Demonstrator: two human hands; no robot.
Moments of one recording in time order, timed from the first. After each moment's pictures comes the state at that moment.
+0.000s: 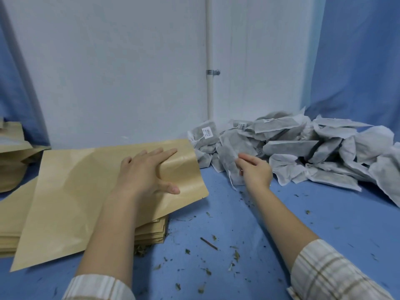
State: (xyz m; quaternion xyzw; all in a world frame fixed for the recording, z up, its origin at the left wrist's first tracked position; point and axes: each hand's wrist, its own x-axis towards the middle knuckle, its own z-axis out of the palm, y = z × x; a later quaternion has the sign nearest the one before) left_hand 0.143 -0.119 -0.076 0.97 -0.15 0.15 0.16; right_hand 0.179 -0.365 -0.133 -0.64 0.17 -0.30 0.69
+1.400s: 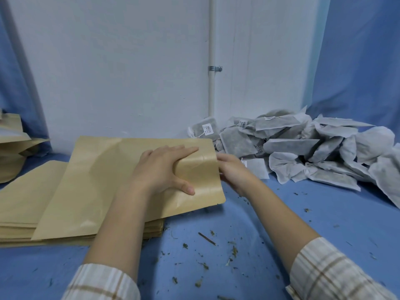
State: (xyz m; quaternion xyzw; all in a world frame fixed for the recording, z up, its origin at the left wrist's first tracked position) left_hand 0.132 -0.144 -0.072 0.94 -0.24 0.12 0.19; right_hand 0.157 -0.335 -0.111 -0.72 -0.10 0.00 0.69
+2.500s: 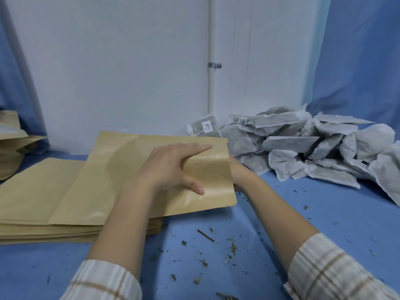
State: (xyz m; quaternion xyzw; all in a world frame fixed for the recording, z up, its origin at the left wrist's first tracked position) left_hand 0.128 -0.157 -0.071 0.92 -0.30 0.11 0.25; right_hand 0.150 -0.332 -0.102 -0.75 -0.11 0.05 0.65
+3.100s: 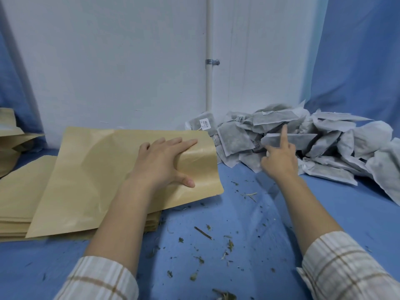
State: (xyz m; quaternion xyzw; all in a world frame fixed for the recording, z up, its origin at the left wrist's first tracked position) left_hand 0.137 -0.155 -0.080 0.95 -0.22 0.17 0.12; right_hand 0.174 -0.440 -0.124 -0.94 0.19 -0.25 0.14
